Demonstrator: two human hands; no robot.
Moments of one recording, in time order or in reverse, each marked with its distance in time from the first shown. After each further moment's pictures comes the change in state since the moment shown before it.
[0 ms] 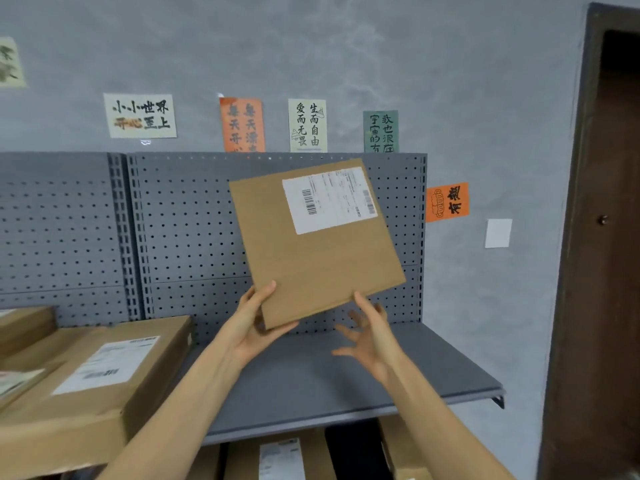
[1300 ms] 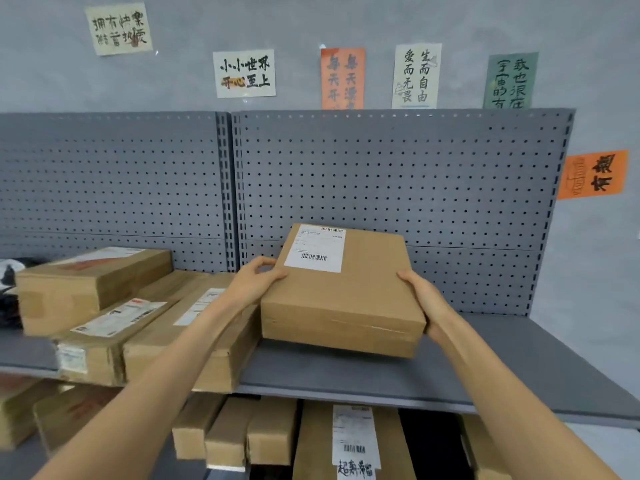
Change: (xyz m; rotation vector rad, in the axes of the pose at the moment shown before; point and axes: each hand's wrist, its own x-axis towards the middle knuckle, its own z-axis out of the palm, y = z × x) left_hand -0.019 0.080 -0.106 1.035 0.414 0.183; right_hand 0.065 0.029 0.051 -0.530 0.011 0.108
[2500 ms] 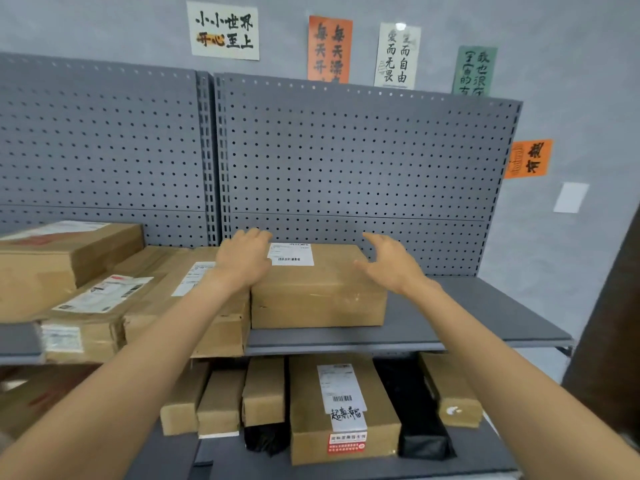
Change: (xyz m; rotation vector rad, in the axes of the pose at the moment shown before) left_hand 0.019 -0.035 -0.026 0.987 0.058 0.470; right_hand -0.071 -0.015 0.072 -1.165 0.191 -0.415
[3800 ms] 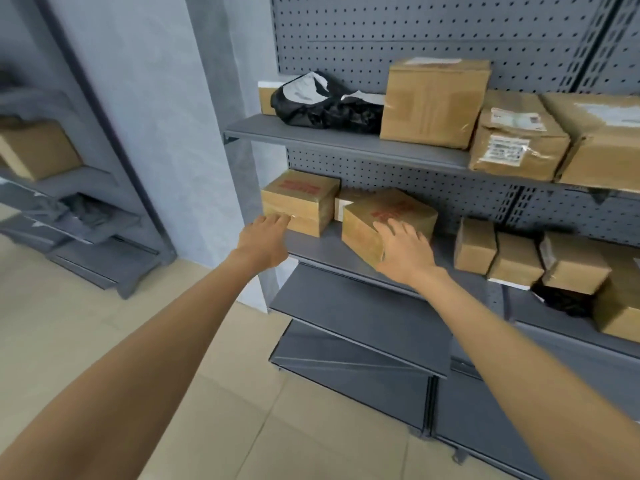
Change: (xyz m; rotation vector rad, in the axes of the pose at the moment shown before) left_hand -0.401 -0.486 -0.006 0.165 -0.384 -0.421; right_hand -0.216 -0.434 0.365 -0.206 -0.462 -0.389
